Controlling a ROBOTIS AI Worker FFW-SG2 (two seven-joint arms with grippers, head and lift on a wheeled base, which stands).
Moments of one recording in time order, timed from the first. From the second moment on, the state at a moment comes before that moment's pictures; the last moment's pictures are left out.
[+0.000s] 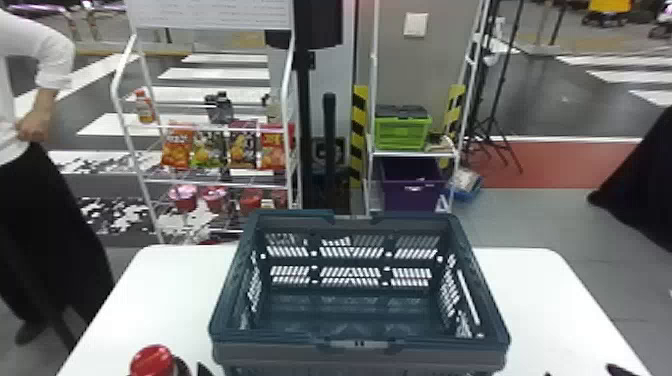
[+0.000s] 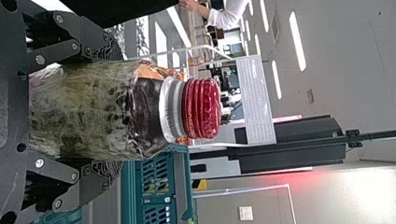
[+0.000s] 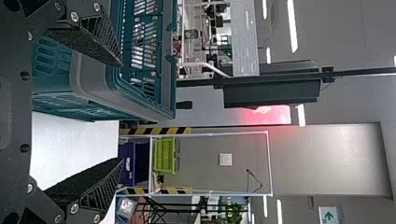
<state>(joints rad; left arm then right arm) 0.82 0.00 -0.13 -2.24 -0.23 -0.04 0.31 0.80 -0.26 -0.13 -2.11 -0.31 -0.23 0.16</state>
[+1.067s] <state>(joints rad) 0.81 0.00 -0.14 -2.29 -0.23 0.02 0.29 0.81 -0.27 -0.13 -2.13 -0.32 -0.23 0.16</state>
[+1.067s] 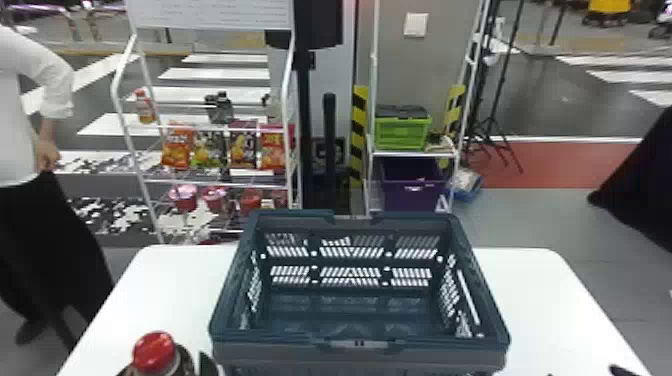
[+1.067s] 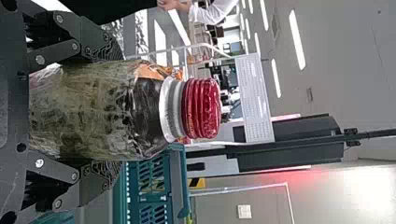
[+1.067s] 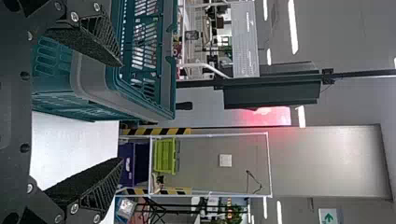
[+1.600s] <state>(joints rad) 0.58 0.00 -0.14 -2.47 -0.22 0.54 0.13 0.84 -0.27 -0.16 -2.13 -0.32 -0.23 0.16</state>
